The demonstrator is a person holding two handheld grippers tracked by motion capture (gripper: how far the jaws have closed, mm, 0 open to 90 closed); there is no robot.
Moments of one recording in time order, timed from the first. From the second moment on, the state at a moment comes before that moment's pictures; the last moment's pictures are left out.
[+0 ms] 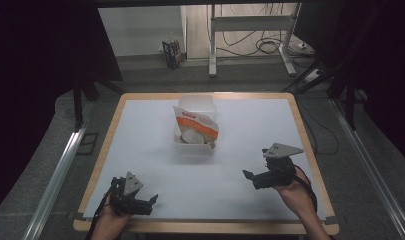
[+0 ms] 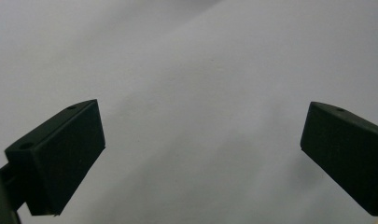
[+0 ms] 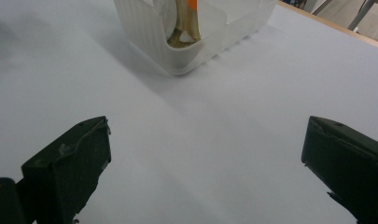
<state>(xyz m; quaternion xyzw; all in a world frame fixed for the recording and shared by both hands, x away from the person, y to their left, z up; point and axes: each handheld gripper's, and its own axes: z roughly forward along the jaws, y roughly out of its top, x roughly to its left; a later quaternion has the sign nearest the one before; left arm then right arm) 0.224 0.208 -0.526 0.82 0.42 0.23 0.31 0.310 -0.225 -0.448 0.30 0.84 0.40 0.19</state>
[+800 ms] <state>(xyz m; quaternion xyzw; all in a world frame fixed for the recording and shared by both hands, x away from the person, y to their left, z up) 0.224 0.207 -0.526 0.82 0.43 0.23 0.31 0.292 -0.246 -0.461 0.31 0.84 0.39 0.21</state>
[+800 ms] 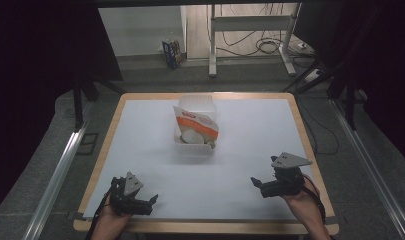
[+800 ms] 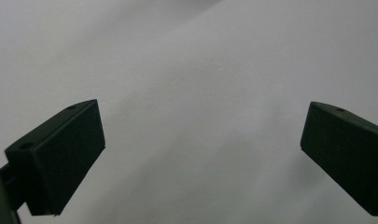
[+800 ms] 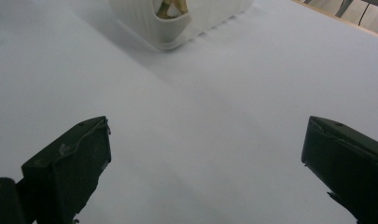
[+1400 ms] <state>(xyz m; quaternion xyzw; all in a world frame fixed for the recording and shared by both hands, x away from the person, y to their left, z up) 0.224 0.207 -0.526 0.82 0.43 0.23 0.31 0.278 -0.256 -0.465 0.31 0.84 0.38 0.22</state>
